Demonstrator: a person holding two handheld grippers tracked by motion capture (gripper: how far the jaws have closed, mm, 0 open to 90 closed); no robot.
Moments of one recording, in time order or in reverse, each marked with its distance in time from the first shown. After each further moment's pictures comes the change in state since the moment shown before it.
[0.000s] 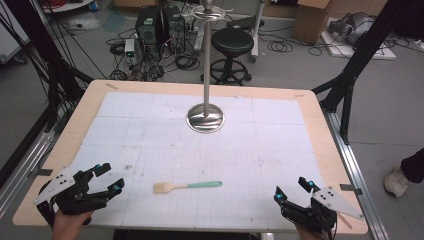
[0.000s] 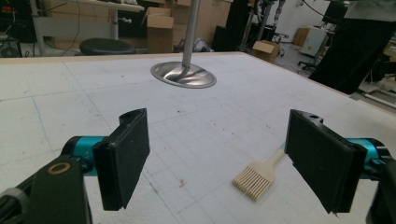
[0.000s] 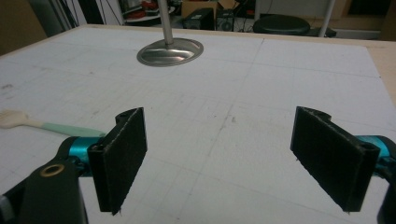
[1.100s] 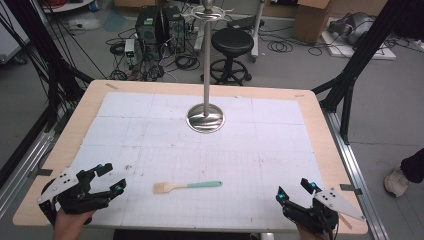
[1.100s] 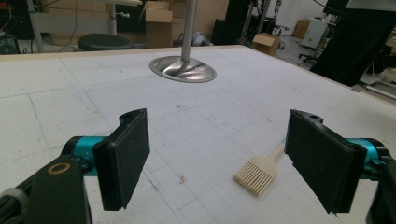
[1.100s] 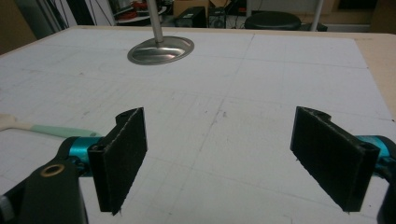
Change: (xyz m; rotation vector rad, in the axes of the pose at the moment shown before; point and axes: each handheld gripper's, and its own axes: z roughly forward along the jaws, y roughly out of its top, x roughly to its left) left arm -0.002 0.000 0.005 0.024 -0.008 0.020; right arm -0.003 -0.004 0.000 0.012 -0.027 0.017
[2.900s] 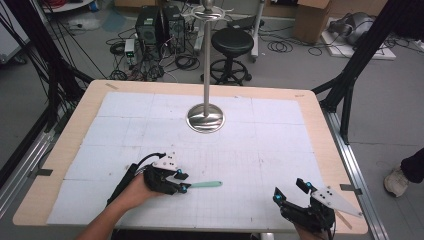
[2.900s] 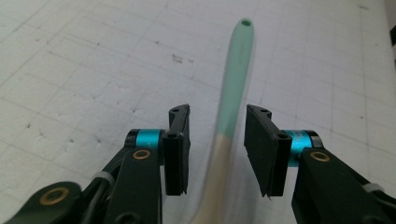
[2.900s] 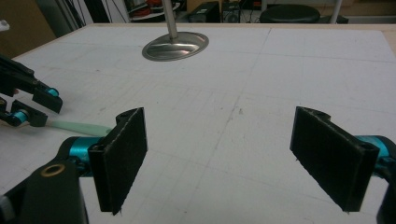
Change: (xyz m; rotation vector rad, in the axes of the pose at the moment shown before) left arm -0.053 0.000 0.179 0.615 -0.426 0.282; right arm 0.000 0.000 0.004 0.015 0.060 0.020
